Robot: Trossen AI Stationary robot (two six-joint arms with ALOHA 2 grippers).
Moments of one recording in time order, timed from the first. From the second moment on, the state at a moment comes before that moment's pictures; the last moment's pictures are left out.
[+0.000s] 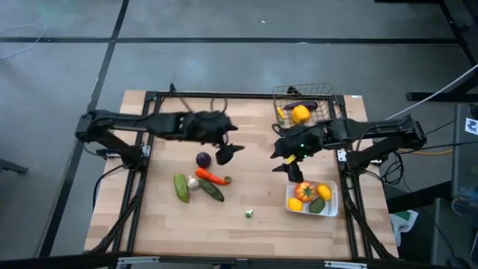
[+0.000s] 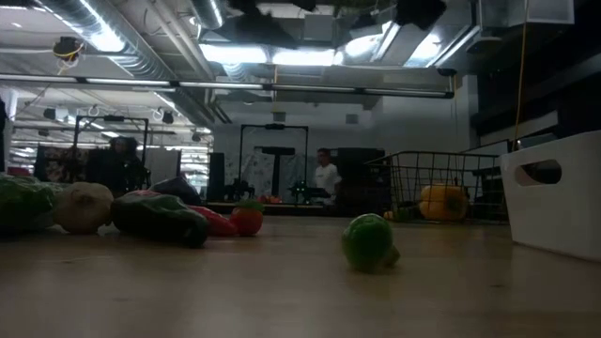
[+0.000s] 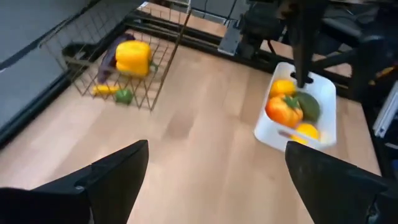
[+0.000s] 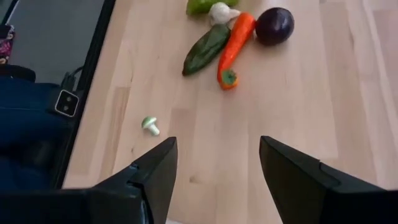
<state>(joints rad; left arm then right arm) 0.01 1.42 1.27 -0.41 -0.18 -0.29 0.12 1.34 1.35 -0.83 -0.12 0.10</state>
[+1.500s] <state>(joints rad) -0.43 1.26 1.02 -0.40 -0.28 -0.60 0.44 1.94 1.35 -0.45 -0.04 0.07</state>
